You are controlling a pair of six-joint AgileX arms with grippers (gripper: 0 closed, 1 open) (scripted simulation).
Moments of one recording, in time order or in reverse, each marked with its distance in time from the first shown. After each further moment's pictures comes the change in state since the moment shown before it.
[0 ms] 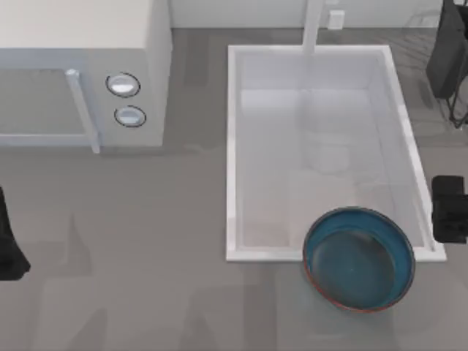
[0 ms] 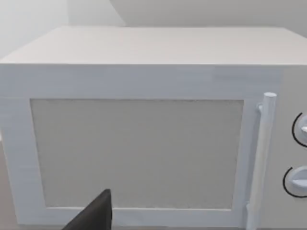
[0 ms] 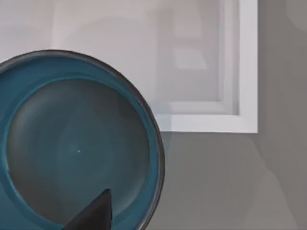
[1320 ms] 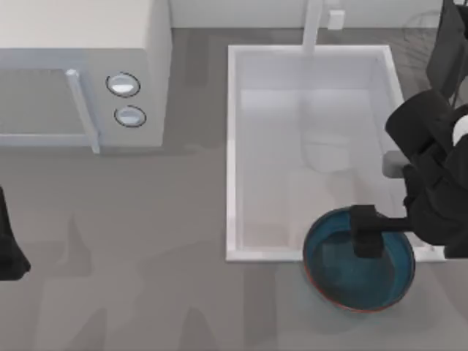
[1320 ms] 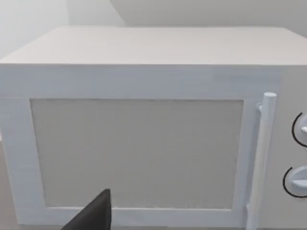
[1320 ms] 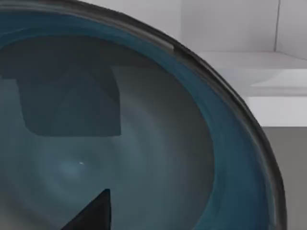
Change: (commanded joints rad) left arm 0.000 0.000 0.000 0.000 0.000 0.000; right arm 0.117 0.542 0.133 0.040 0.014 0.117
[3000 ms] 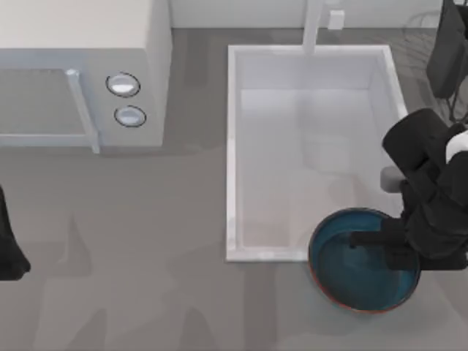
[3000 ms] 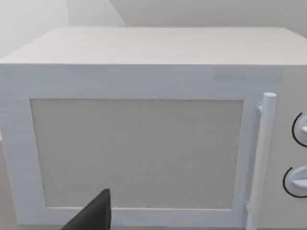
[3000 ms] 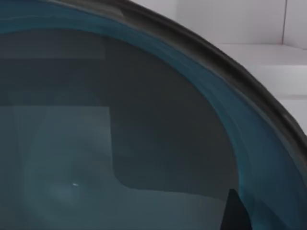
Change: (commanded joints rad) left arm 0.000 0.000 0.000 0.000 0.000 0.000; right arm -0.002 0.040 -0.053 0.079 0.000 -0.002
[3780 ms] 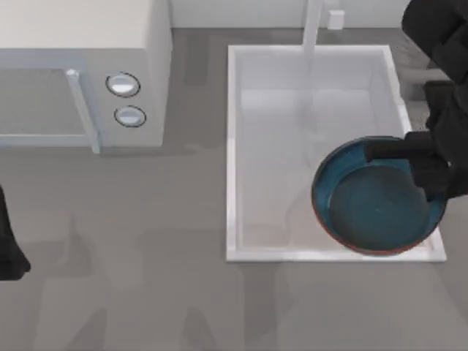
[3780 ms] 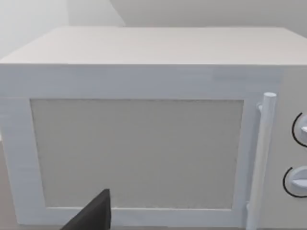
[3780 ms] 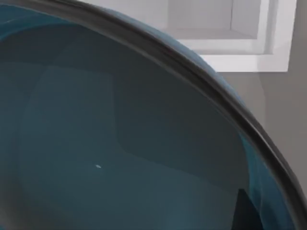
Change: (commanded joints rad) left arm 0.000 0.000 0.000 0.000 0.000 0.000; right arm -0.001 -0.054 0.525 -0.623 0.000 -0.001
